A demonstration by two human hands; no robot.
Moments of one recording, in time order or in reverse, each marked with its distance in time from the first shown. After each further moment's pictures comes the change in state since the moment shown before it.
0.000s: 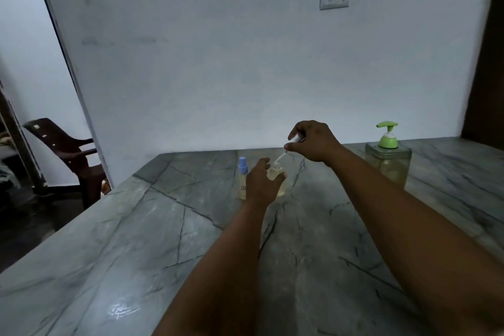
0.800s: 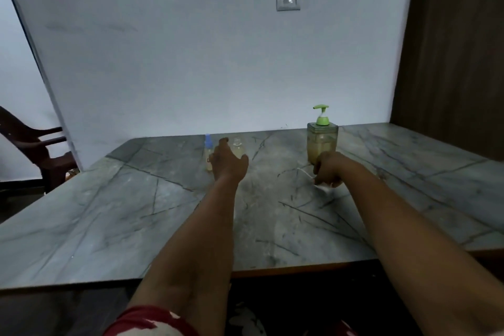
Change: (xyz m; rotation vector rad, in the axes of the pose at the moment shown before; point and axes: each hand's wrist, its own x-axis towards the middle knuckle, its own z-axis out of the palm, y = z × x) left_hand -0.075 0.048 -0.012 0.168 0.131 -0.071; right_hand -0.146 0.061 -0.081 -0.293 -0.457 0.585
